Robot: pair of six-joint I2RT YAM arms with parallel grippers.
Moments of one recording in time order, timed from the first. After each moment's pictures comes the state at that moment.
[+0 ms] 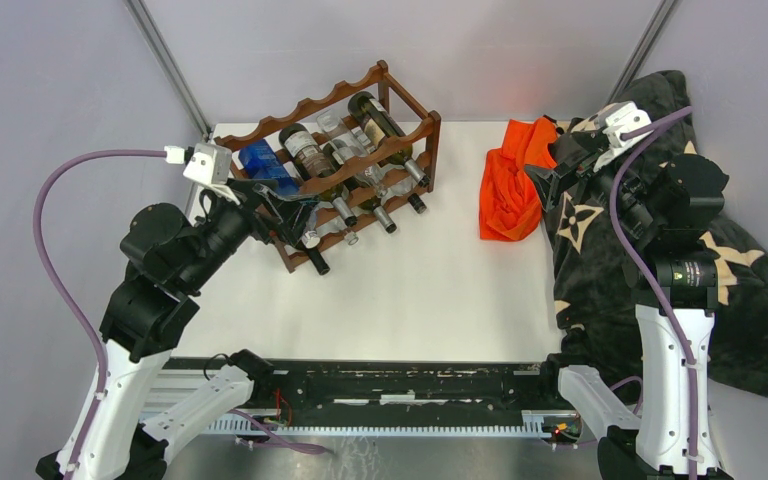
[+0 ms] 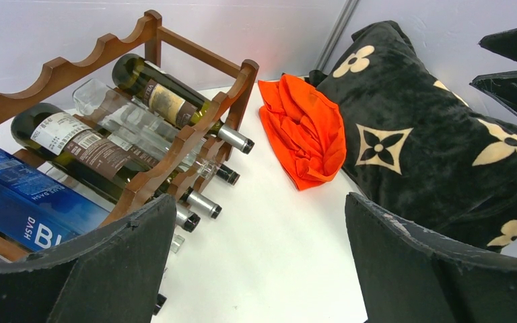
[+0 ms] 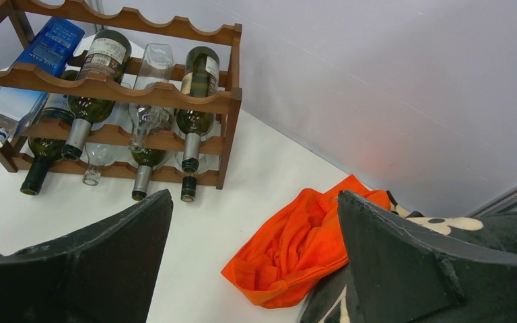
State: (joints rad) left arm -0.51 0.76 1.33 -0.57 0.05 -0.28; right arm -0.03 0.90 1.39 -0.50 -0.58 -0.22
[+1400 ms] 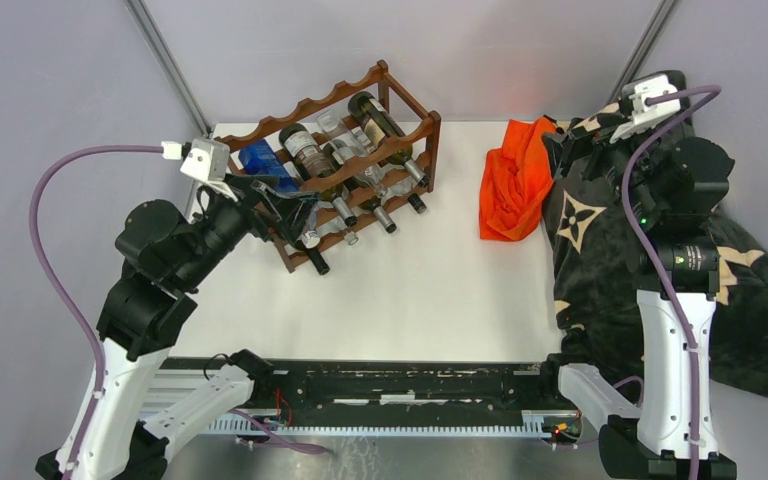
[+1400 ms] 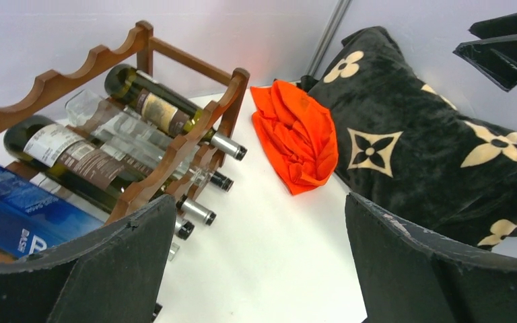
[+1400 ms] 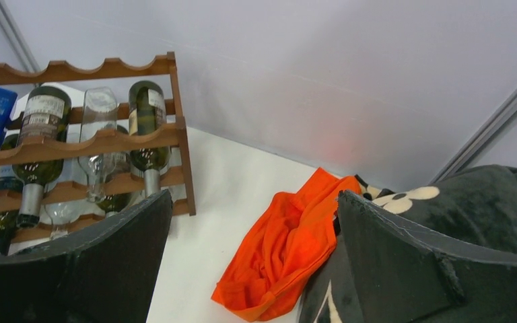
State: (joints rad) left arm -0.51 0.77 1.35 -0.57 0.07 -0.28; right arm -0.03 0.95 1.44 -0.45 -0.35 -0.09
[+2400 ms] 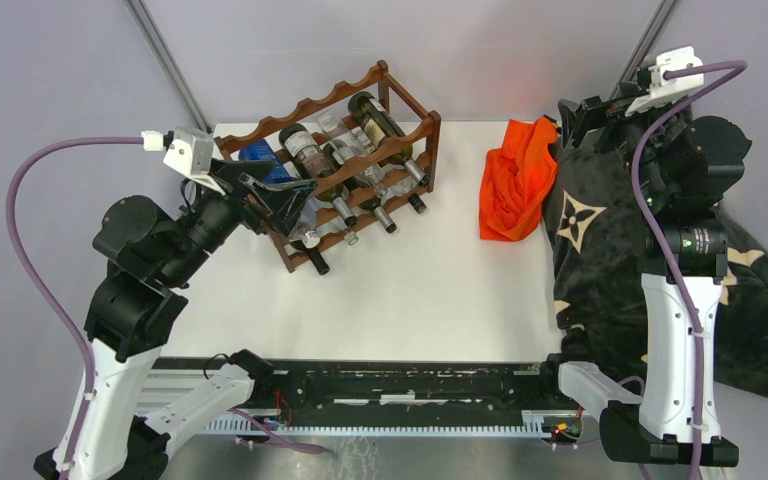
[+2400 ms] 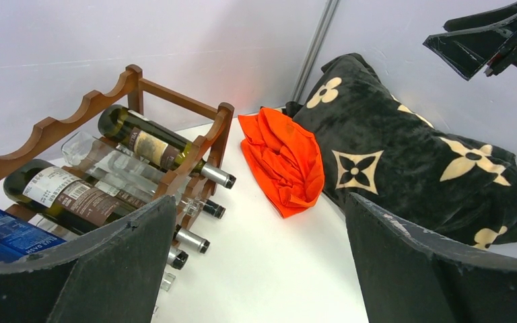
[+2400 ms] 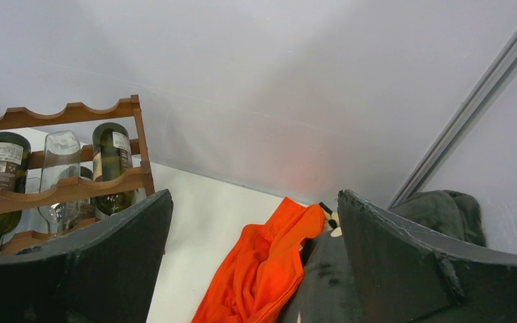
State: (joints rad) left arm -0.51 0.82 1.46 -0.54 0.12 -0.26; right arm -0.03 1.04 1.58 -0.39 -0.25 -0.10
